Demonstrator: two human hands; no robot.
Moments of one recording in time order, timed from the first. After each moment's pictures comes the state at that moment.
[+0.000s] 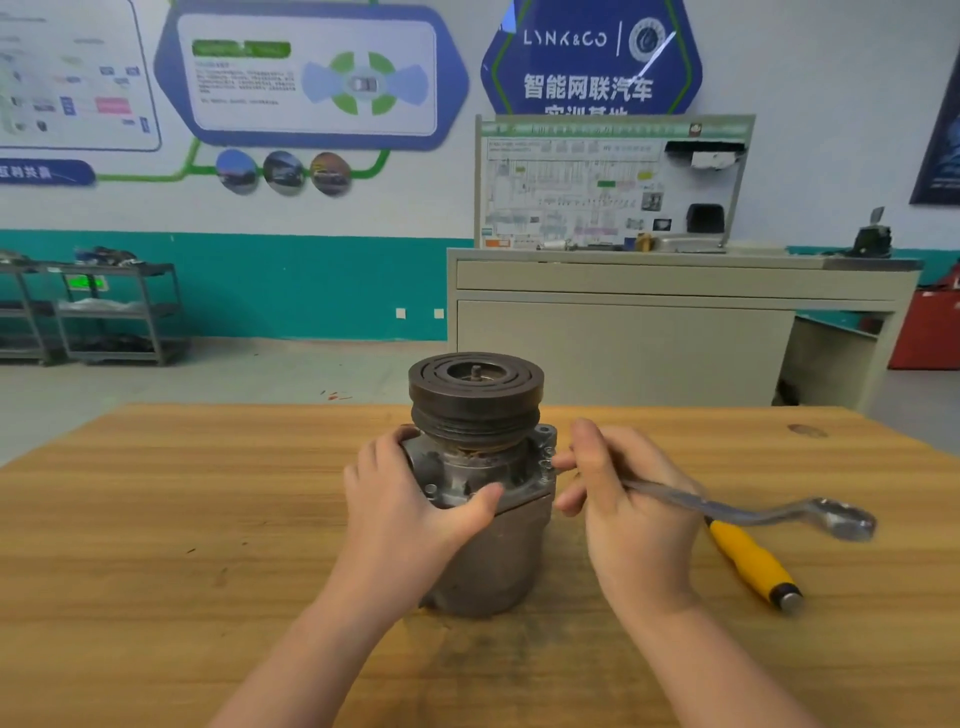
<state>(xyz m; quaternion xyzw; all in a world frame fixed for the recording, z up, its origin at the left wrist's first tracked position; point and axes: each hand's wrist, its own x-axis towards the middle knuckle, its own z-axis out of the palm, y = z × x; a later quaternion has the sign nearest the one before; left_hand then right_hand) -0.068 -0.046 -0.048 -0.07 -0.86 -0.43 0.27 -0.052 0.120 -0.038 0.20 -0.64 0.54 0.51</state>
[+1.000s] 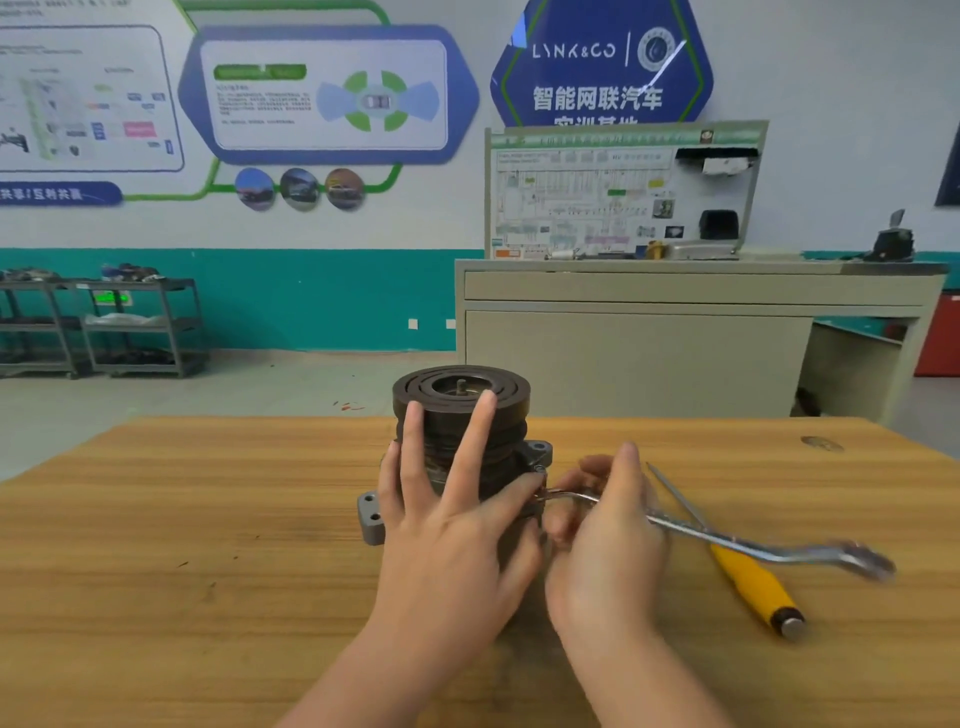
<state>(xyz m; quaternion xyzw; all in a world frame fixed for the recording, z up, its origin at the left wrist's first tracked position) -0.053 -0.003 -0.057 -0.18 -0.88 -0.09 0.44 -0.054 0.103 -0.034 -0.07 -0.39 0.88 0.28</state>
